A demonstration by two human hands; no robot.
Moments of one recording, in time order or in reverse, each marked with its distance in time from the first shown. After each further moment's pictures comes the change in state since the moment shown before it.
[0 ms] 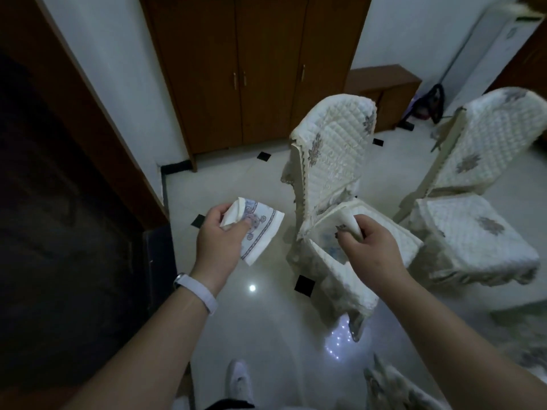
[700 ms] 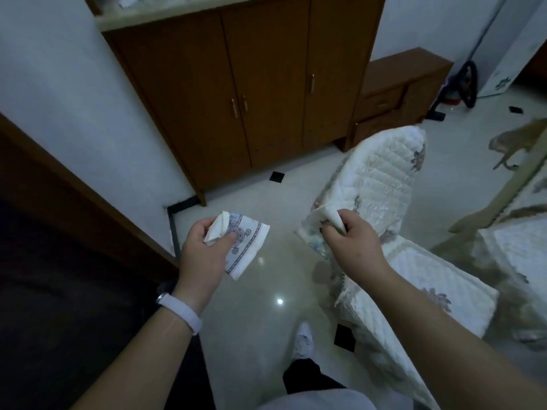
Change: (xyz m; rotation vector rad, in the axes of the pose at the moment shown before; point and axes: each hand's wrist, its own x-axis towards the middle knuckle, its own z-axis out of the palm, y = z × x) left_hand 0.317 0.049 0.021 0.102 0.021 -0.013; right_hand 0.314 -0.062 0.116 0.118 -0.045 0.041
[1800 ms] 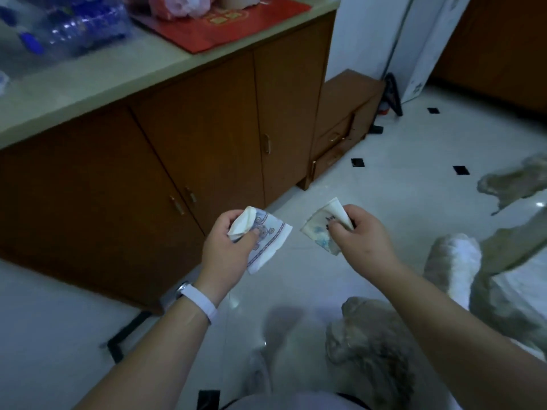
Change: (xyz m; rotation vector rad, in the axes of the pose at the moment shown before) left_hand 0.486 0.133 0.189 0.144 -0.480 0.171; right_hand 0.445 -0.086 0.032 -0.067 0.318 0.195
